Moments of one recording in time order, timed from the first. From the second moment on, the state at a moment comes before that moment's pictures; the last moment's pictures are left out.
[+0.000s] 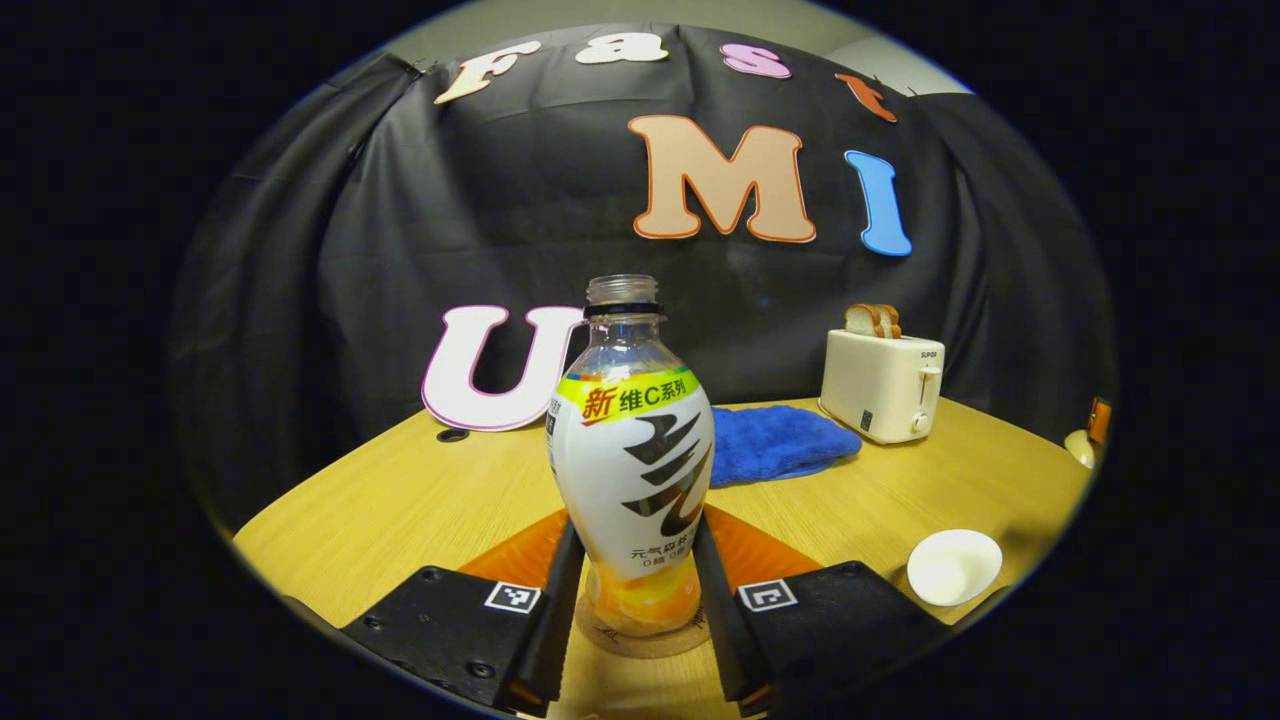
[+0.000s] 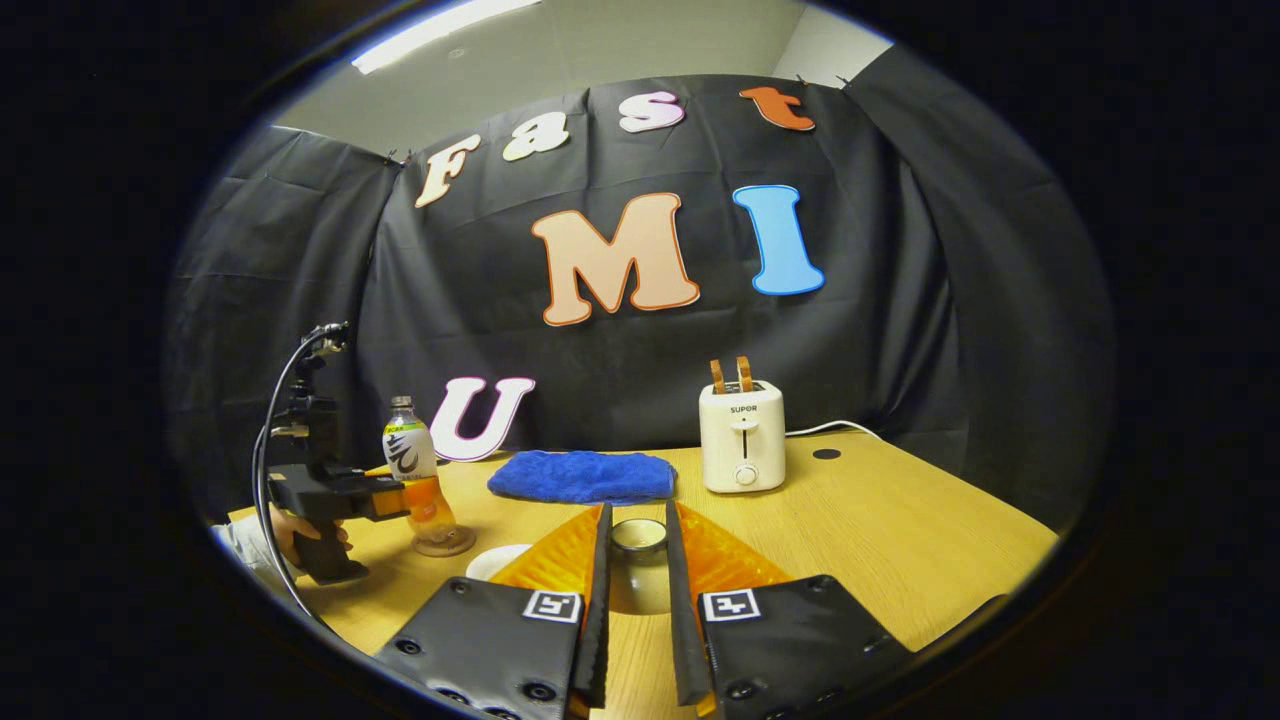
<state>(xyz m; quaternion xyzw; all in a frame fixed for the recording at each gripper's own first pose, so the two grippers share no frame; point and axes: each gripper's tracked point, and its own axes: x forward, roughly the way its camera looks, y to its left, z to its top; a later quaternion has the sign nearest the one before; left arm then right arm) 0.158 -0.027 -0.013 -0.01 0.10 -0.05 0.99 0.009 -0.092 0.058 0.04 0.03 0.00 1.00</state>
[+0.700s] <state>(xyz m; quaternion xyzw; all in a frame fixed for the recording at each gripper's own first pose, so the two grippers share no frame) 0.152 -0.025 -0.028 0.00 0.11 -0.05 0.99 0.010 -0.083 0.049 0.04 0.04 0.01 1.00</state>
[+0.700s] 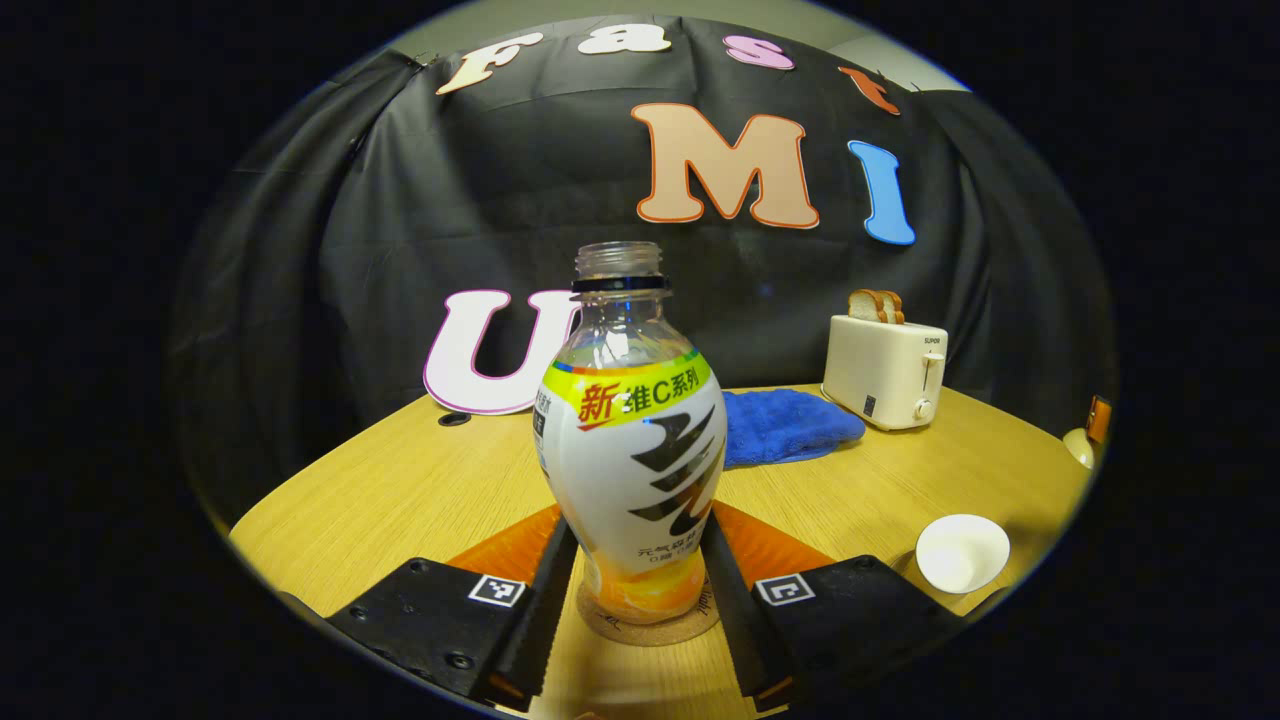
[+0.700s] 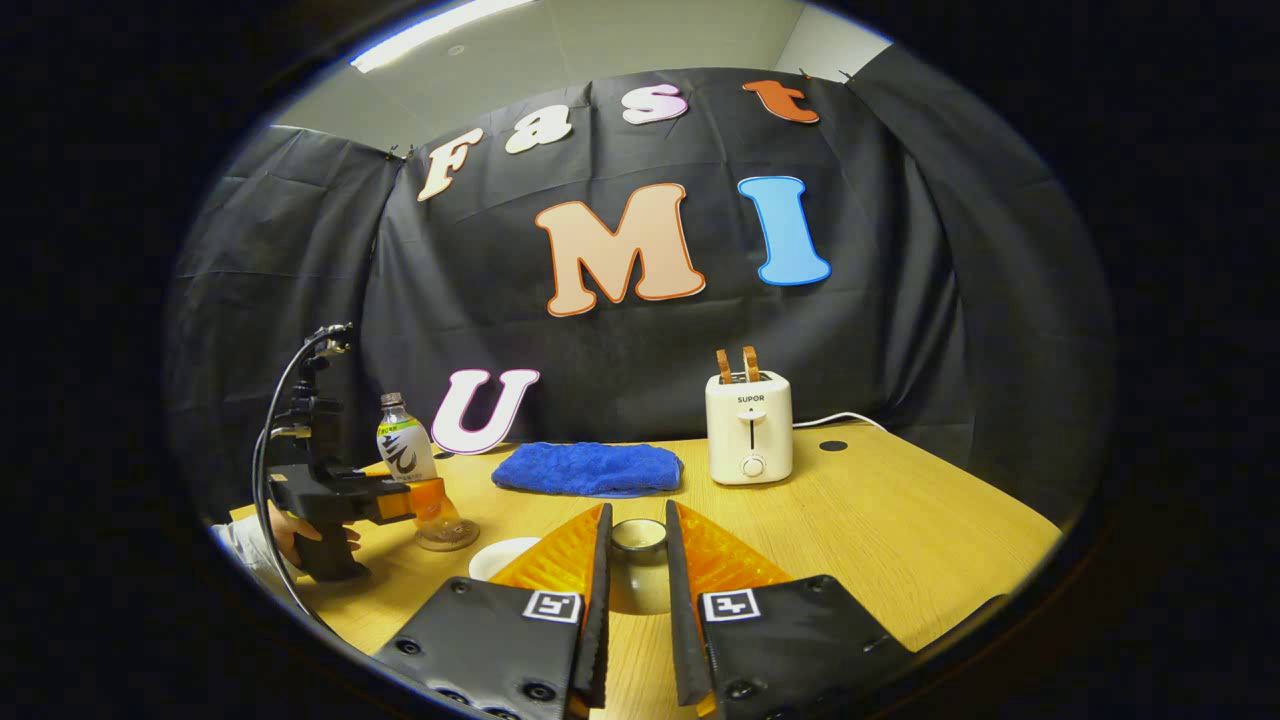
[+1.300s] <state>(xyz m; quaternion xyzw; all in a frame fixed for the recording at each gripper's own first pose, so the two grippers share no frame) 0.131 -0.024 -0.023 0.04 0.09 -0.04 0.99 0.009 -0.069 0.051 0.04 0.04 0.03 1.00</state>
